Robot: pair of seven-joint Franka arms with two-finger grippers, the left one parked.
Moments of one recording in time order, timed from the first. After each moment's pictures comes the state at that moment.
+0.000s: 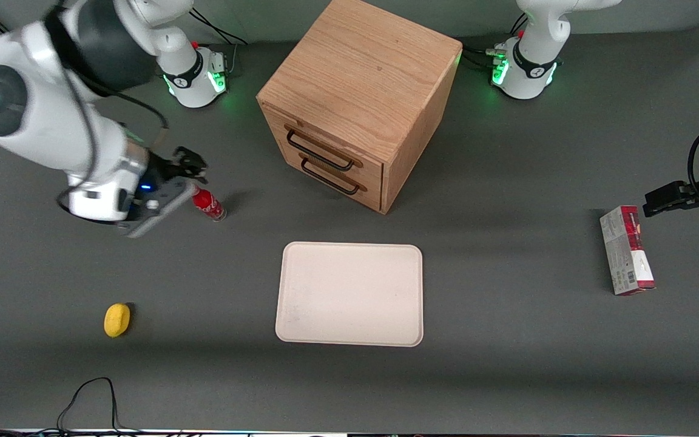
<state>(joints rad) 0.40 0.25 -0.02 -1.44 0.09 1.59 -0.34</state>
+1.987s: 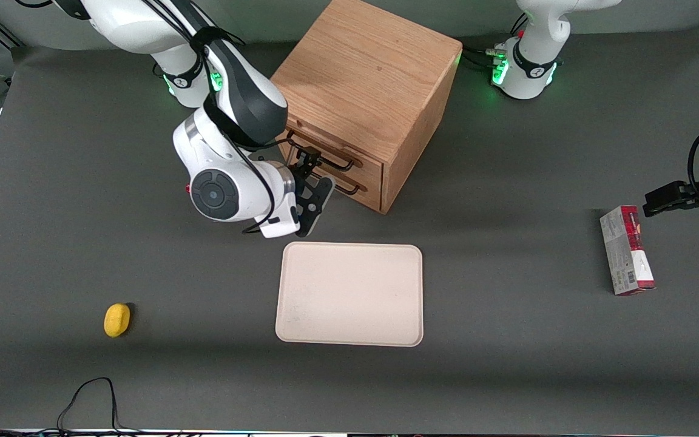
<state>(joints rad) 0.52 0.52 0.04 -1.37 0.41 1.57 -0.48</state>
